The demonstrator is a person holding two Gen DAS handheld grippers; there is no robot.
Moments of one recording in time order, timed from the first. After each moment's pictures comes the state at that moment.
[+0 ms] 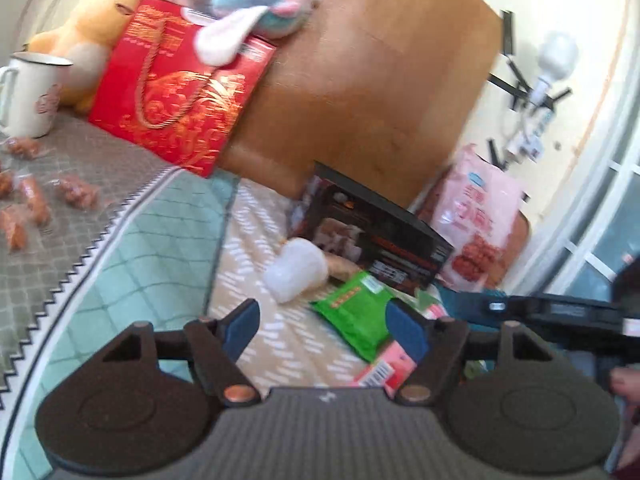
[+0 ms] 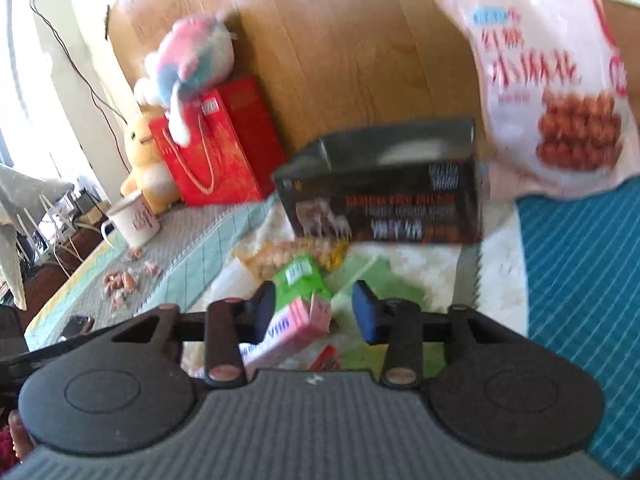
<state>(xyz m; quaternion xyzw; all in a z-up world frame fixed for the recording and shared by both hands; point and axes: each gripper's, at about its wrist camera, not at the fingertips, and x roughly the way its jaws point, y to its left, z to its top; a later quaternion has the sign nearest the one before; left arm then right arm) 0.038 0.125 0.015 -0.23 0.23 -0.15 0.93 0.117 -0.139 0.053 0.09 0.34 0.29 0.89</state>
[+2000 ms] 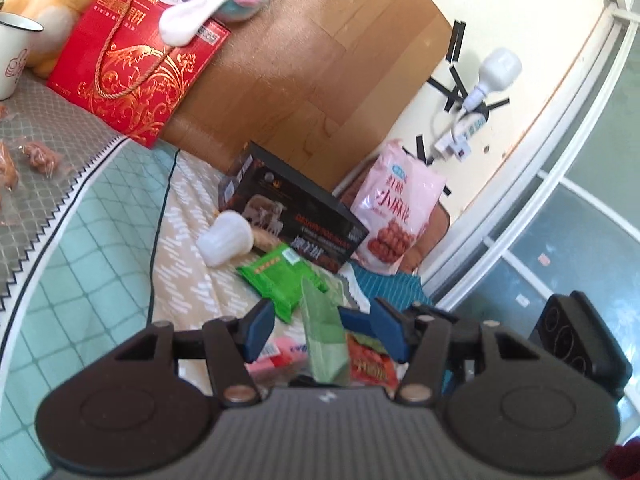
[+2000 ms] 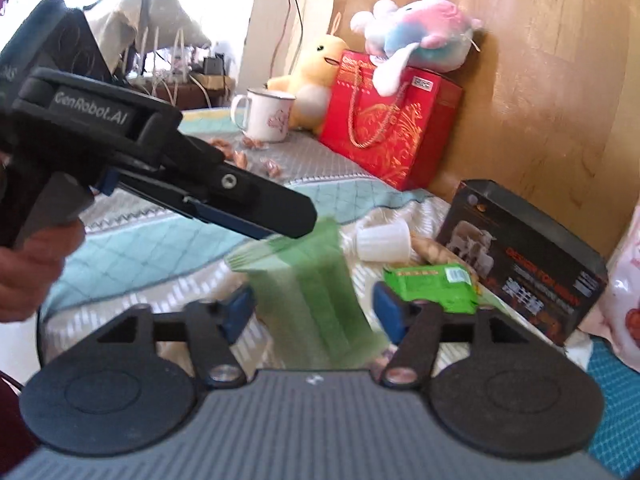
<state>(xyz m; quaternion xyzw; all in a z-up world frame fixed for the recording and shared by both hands) 0.004 0.140 0.023 -0.28 0.24 -0.25 0.89 0.000 -0.016 0.017 -0.20 0.21 0.46 0.84</state>
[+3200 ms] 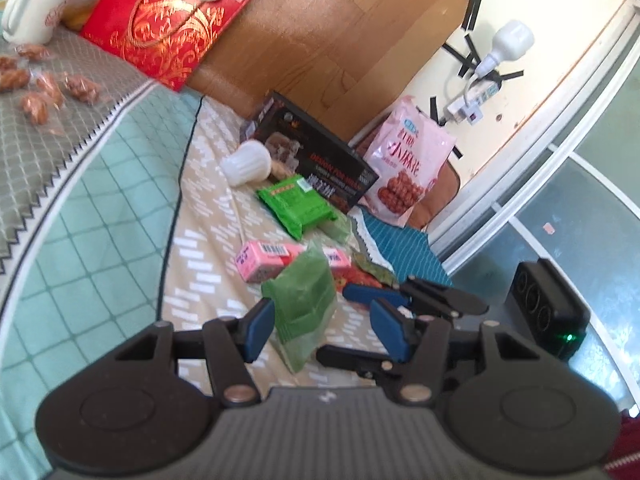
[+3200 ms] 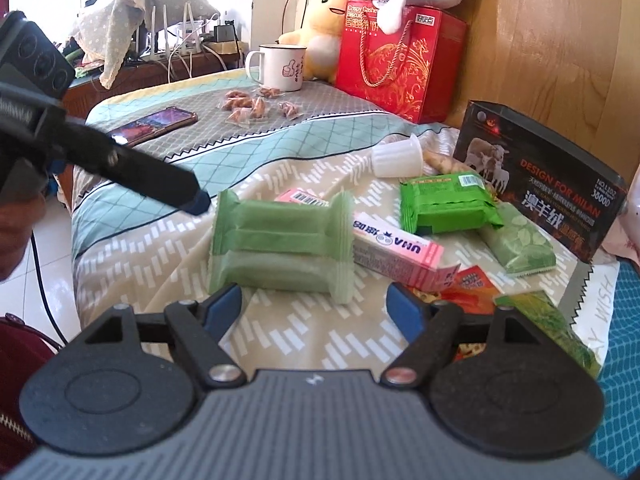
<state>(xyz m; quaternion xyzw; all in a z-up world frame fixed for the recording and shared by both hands) -0.040 0.138 0.005 -0.29 0.31 -0.24 0.87 0.026 -0.088 0.012 -0.17 0.30 0.45 0.82</state>
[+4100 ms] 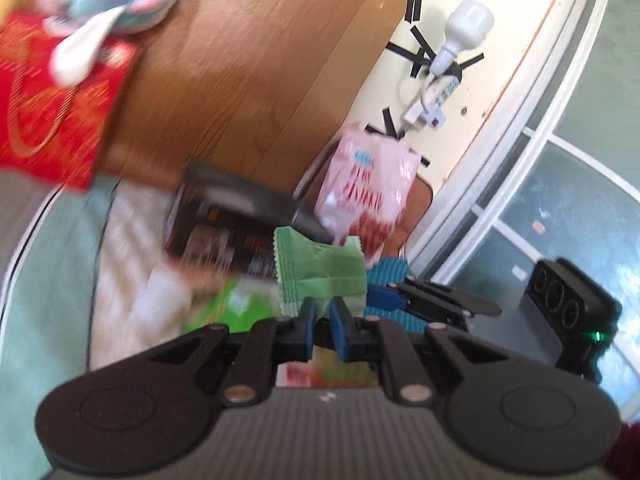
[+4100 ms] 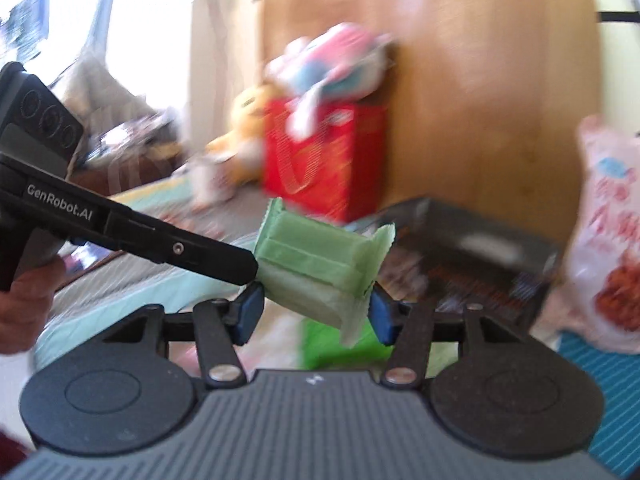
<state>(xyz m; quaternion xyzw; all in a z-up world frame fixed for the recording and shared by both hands) 0.076 0.094 0.088 -0.21 0.27 -0.30 0.89 0.097 -0.126 0.082 -0.08 0.21 0.40 0.89</state>
